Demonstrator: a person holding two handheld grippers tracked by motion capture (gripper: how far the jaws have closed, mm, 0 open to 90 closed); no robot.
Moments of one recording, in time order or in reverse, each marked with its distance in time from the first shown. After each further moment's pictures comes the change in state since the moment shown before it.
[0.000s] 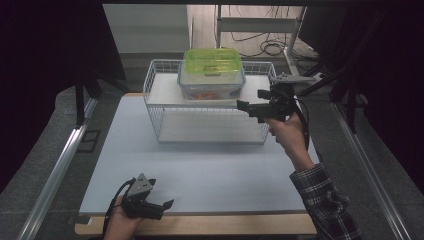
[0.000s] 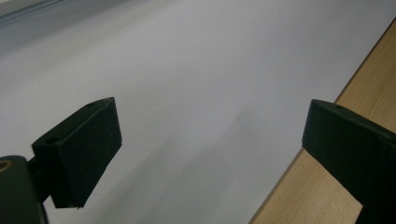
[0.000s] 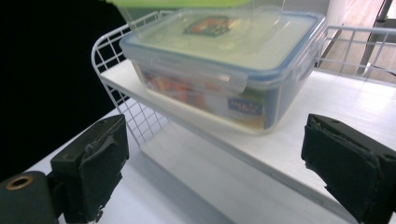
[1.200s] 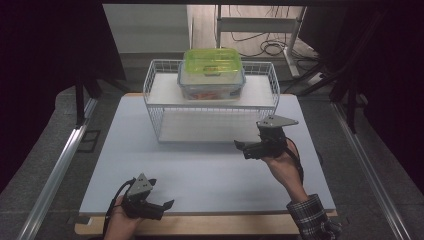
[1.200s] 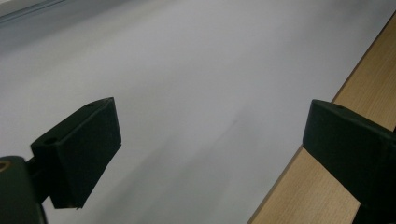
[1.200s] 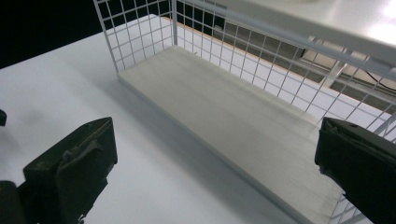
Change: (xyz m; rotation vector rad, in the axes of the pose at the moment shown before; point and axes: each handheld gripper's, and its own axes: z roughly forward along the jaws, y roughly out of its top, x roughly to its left) left arm 0.000 0.000 0.000 -0.006 -0.013 0.001; right arm 0.013 -0.097 0.012 0.096 -0.068 -0.185
